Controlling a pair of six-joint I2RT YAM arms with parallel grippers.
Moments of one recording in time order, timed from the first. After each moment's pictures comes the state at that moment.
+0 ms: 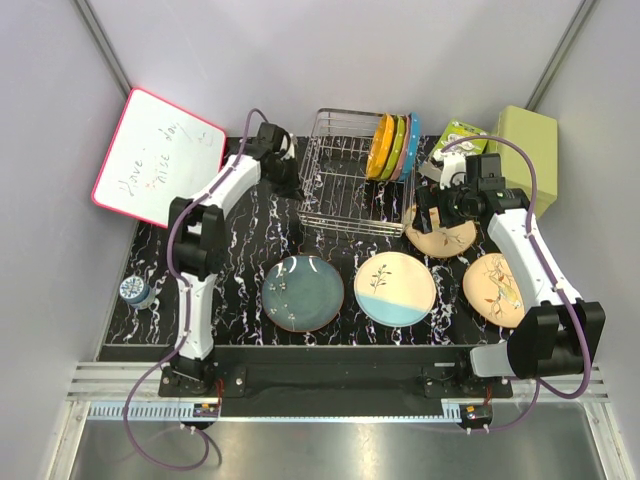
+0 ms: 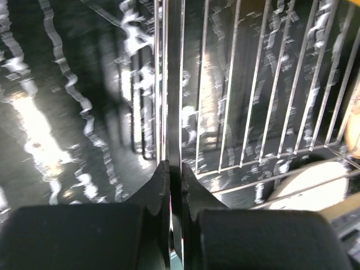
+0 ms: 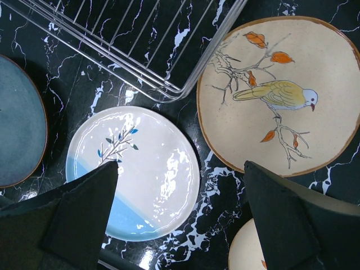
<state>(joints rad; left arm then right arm) -0.31 2.19 1.92 -0.74 0.33 -0.38 0.08 1.38 1.23 -0.73 -0.33 -0.17</state>
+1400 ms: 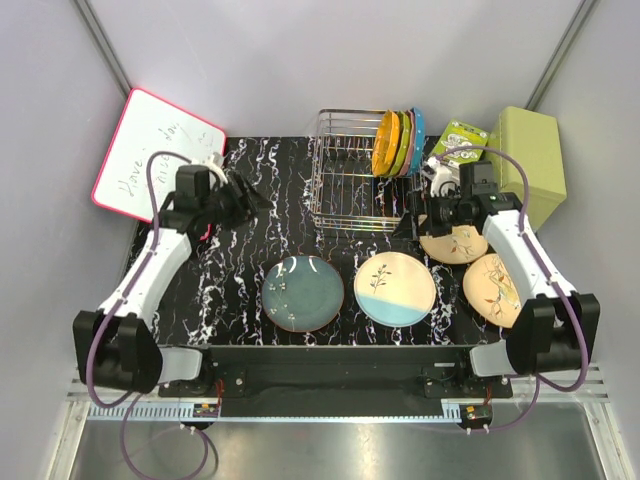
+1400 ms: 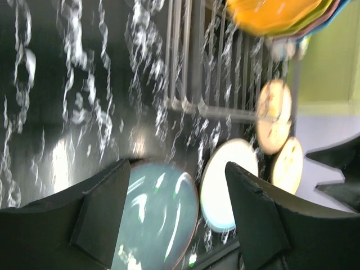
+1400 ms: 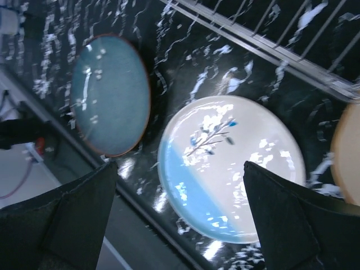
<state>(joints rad) -0.13 1.34 1.09 -0.36 0.40 -0.65 0.09 1.39 1.19 -0.74 -0.64 -0.05</state>
